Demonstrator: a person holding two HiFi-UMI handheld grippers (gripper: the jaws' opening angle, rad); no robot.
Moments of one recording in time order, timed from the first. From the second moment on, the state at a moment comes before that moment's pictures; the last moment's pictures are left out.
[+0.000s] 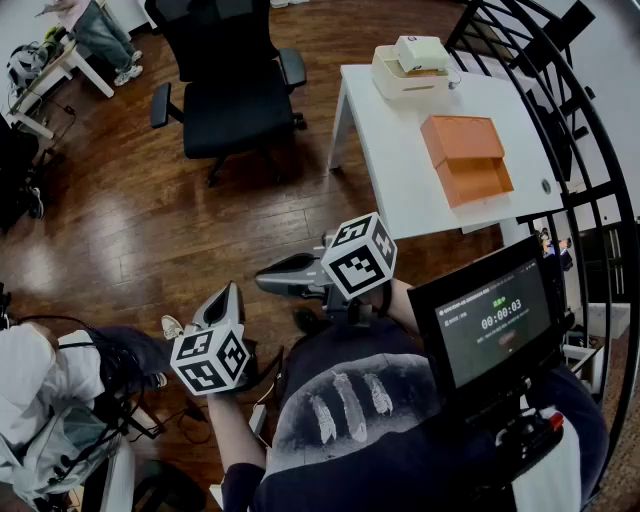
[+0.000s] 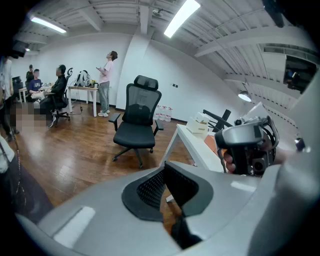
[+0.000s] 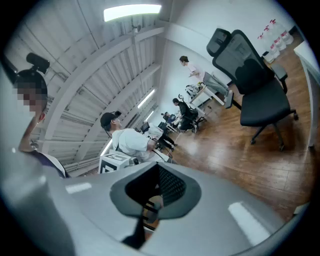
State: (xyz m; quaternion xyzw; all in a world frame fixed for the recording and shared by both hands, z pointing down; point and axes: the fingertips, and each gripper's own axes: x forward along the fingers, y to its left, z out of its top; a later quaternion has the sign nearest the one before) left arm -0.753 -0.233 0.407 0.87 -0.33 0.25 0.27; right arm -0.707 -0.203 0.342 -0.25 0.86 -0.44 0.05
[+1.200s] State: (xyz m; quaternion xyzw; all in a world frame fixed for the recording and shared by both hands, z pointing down) left arm -0.441 -0.136 0.396 0.89 -0.25 0.34 0.18; right arm -0.381 -0.099 0.351 -0.34 0.81 -0.47 0.07
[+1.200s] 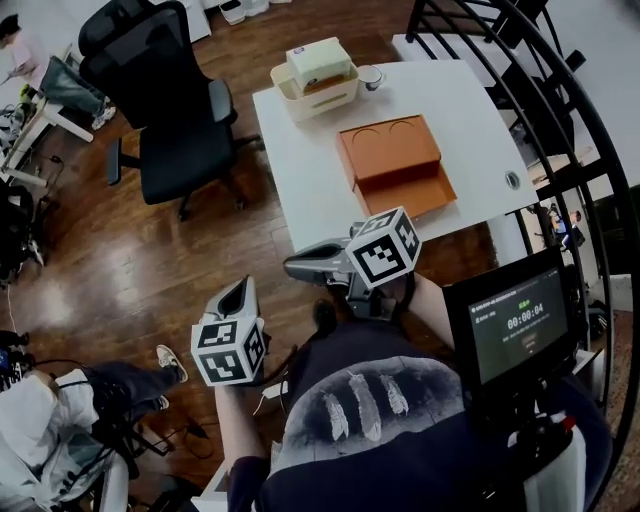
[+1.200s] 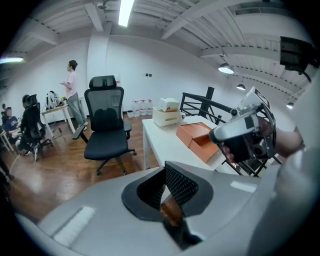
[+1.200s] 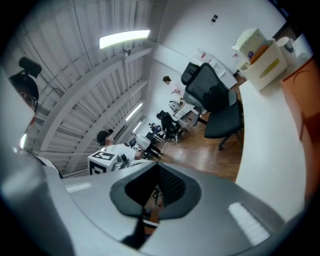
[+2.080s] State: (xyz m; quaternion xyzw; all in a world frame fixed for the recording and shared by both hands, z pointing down) left arm -0.250 -0.051 0.377 0.92 -0.14 0.35 0.11; right arm -0.198 0.002 0.340 -0.43 0.80 -0.42 0.07
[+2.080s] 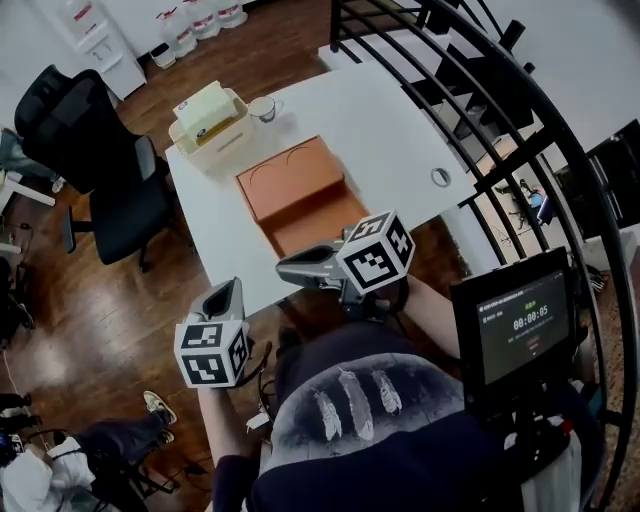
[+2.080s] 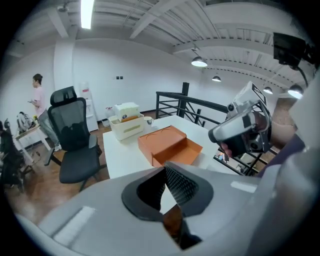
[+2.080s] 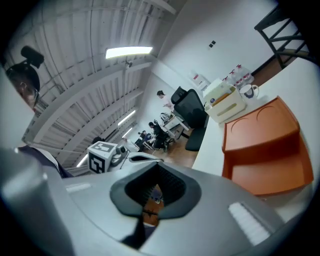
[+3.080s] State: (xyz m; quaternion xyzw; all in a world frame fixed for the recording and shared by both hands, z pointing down) left arm -0.035 0.060 0.395 0.92 -0.05 0.36 0.14; right arm 0.022 0.078 0.359 -0.48 0.77 -0.41 -0.06
